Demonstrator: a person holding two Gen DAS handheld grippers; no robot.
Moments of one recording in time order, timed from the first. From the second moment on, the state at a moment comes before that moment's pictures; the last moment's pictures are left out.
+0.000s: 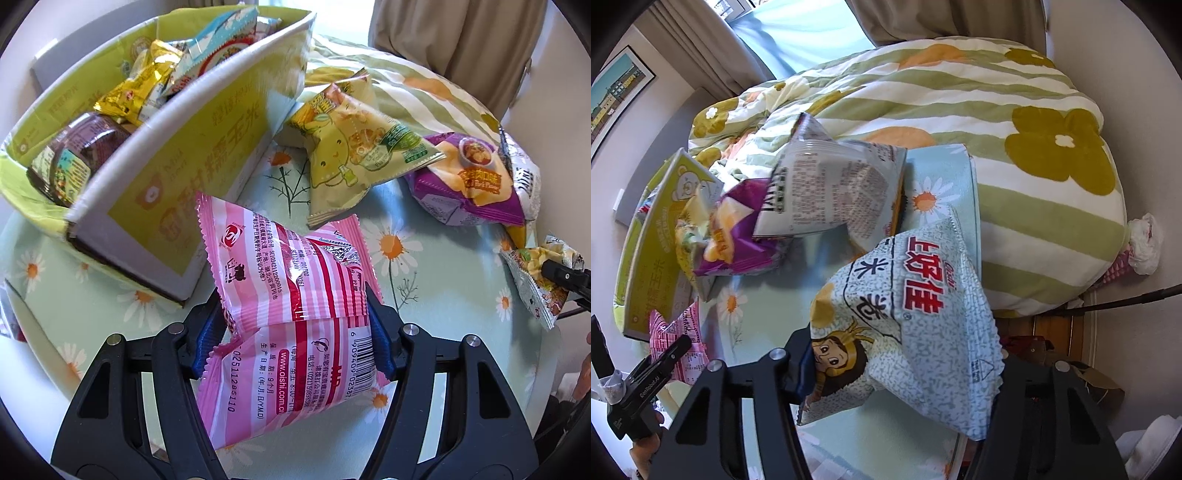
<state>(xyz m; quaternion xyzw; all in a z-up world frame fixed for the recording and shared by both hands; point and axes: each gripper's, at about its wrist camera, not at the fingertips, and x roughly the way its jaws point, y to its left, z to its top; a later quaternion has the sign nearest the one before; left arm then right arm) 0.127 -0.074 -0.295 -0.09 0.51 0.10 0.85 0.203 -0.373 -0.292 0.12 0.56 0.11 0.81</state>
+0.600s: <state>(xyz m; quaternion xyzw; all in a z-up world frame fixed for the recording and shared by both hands) 0.087 -0.060 -0.184 -0.06 0.46 0.03 0.89 0.155 -0.317 -0.182 0.12 0.50 0.14 0.85</state>
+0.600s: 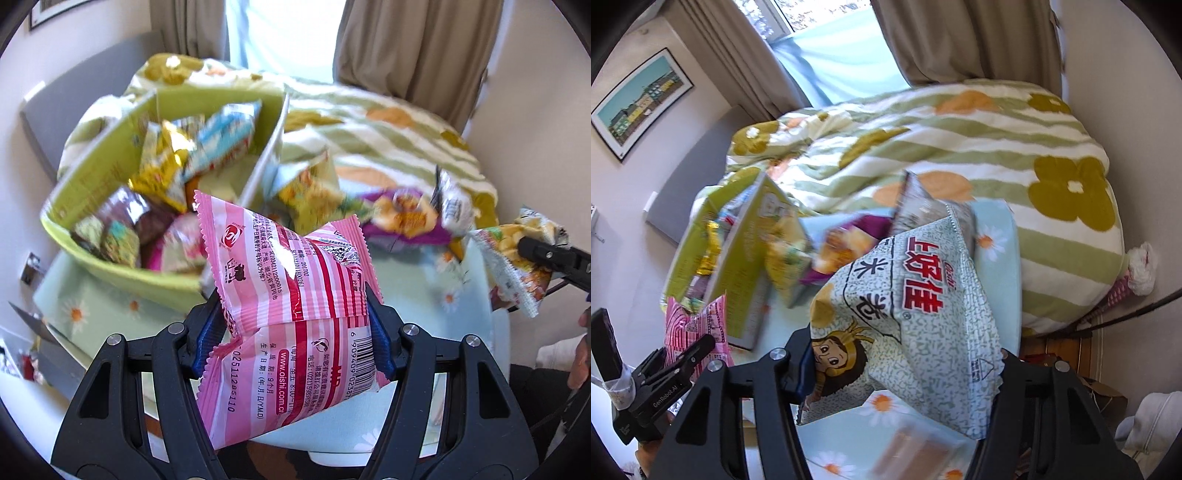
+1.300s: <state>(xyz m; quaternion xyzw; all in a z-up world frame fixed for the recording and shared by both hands) 0.172 0.123 -0.108 -0.05 0.42 0.01 0.91 0.202 -0.092 -0.095 0.09 0.43 0.23 0.87</state>
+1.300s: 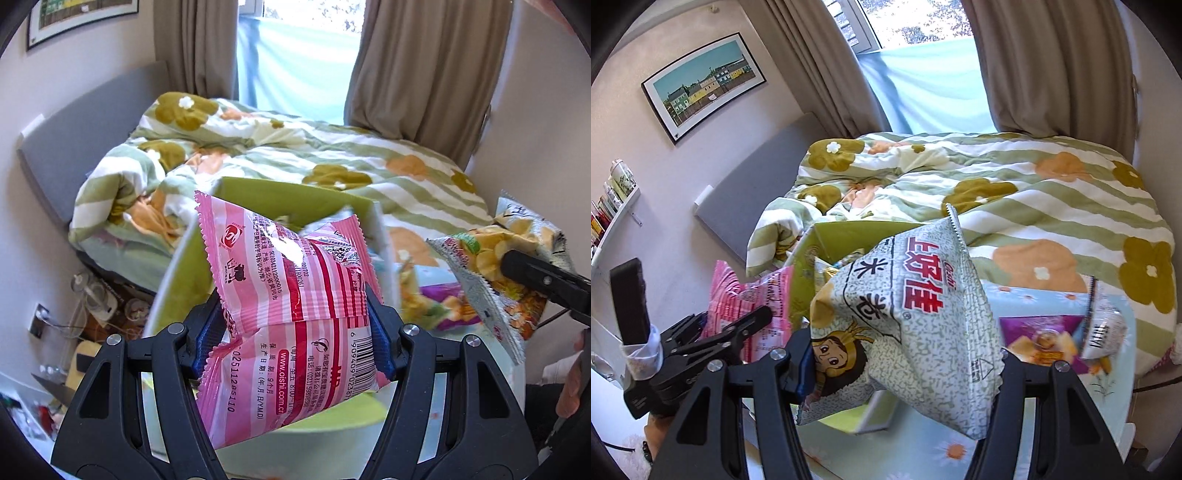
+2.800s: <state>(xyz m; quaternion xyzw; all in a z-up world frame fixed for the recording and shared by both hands) 0.169 0.208 -0.151 -0.02 0.47 -0.03 0.88 0.215 0.001 -0.147 0.07 0.48 0.16 0.86</state>
